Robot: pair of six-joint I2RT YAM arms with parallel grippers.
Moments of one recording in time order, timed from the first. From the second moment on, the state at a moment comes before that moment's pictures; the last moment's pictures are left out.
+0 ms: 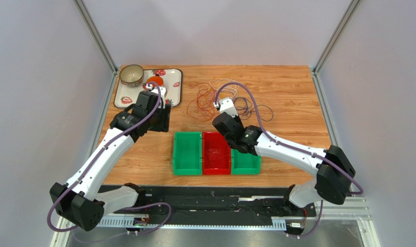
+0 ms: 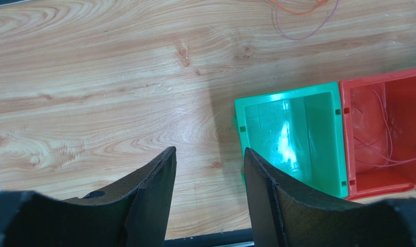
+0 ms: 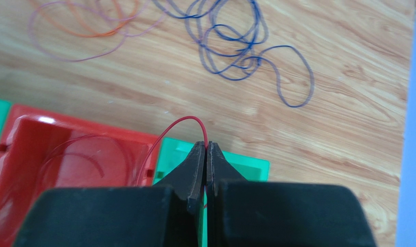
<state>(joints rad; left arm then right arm) -0.43 1.13 1.14 -0.84 -0.17 -0.21 0.95 1.45 1.07 -0.43 0.77 0.24</state>
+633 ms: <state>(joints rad) -0.43 1.13 1.14 -0.84 -0.16 -0.21 0.98 1.60 1.09 -0.35 0.43 0.30</state>
